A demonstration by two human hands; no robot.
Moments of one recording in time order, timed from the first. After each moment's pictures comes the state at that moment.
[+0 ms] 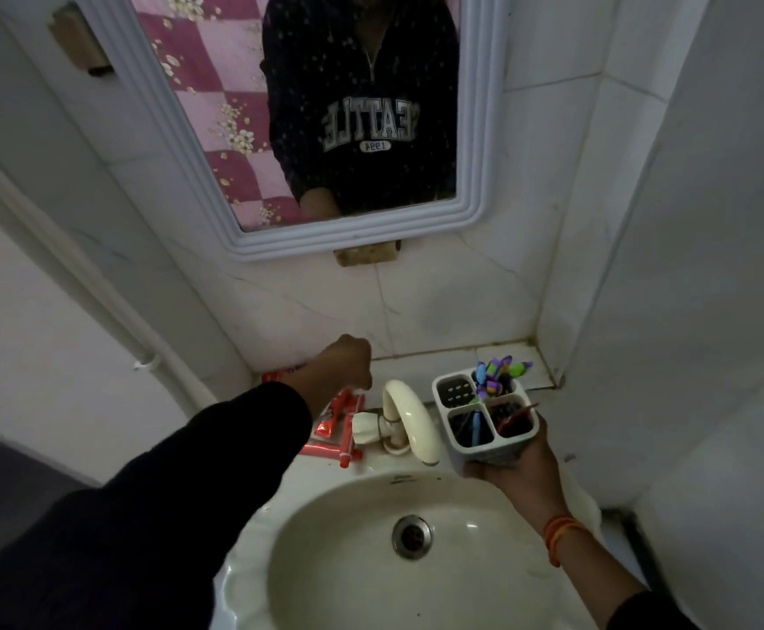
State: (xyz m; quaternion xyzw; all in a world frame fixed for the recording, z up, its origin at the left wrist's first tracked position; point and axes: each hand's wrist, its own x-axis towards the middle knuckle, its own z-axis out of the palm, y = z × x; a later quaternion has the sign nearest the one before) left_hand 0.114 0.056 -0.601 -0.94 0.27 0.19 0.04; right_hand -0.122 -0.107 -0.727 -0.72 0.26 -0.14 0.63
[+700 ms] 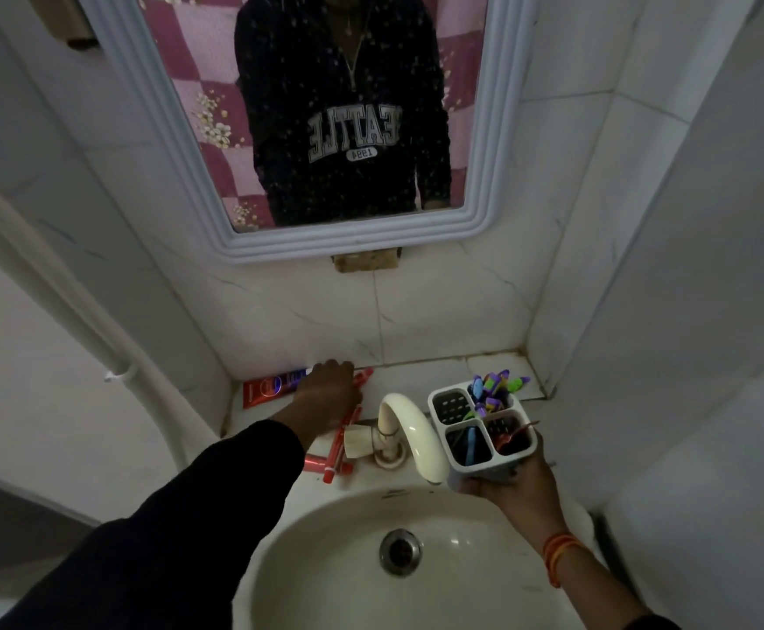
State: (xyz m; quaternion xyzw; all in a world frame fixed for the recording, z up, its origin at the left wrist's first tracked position) left_hand 0.132 0.085 -0.661 -0.95 0.26 0.15 -0.03; right_hand -0.111 -0.104 -0.708 -0.29 0.29 -0.08 0.91
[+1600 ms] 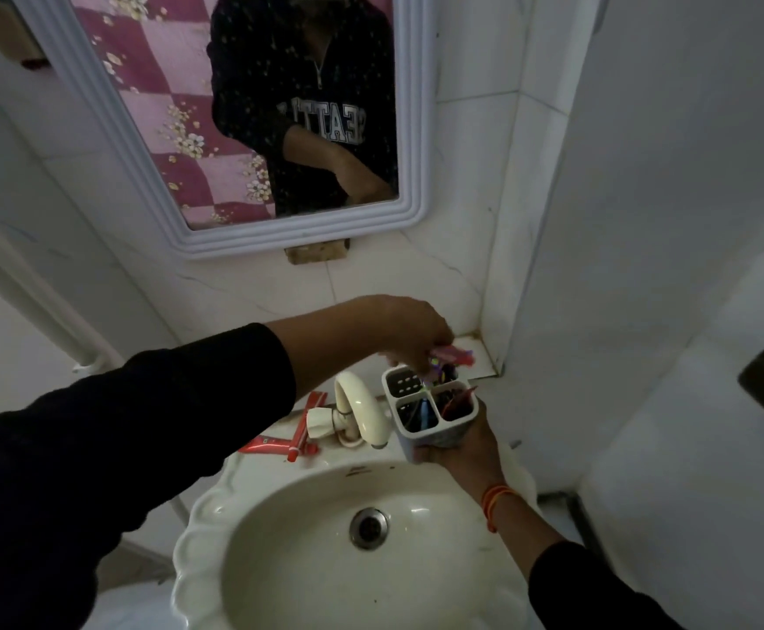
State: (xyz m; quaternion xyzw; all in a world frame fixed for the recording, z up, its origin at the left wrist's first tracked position) left_hand 0.017 -0.042 -0.493 -0.79 0.56 0.18 0.17; right_hand -0.124 -0.102 -0.715 -0.67 0.26 -0.15 0.68
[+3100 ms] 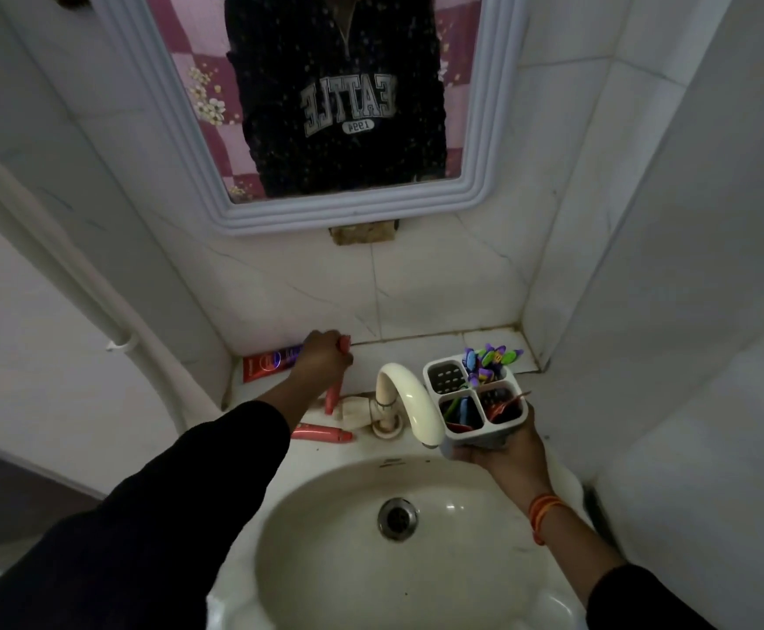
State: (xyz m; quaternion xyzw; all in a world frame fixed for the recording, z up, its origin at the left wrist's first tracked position) left_hand 0.119 0.093 -0.647 -0.95 0.16 0.12 -0.25; right_hand -0.108 -0.097 -0.705 -0.22 0.28 -0.10 0.93
